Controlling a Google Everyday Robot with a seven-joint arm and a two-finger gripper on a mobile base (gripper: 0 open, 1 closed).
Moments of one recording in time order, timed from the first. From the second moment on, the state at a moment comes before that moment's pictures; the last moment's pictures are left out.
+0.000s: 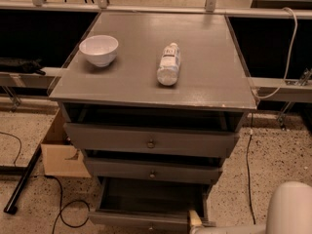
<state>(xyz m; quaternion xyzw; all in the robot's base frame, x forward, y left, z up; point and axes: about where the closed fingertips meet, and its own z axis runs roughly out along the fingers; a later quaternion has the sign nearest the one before) 0.396 -0.182 0.130 -0.70 0.68 -0.13 0.16</state>
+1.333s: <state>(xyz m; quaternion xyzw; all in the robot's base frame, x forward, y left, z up) 0.391 -0.187 0.133 -0.70 0.69 -0.13 0.15</state>
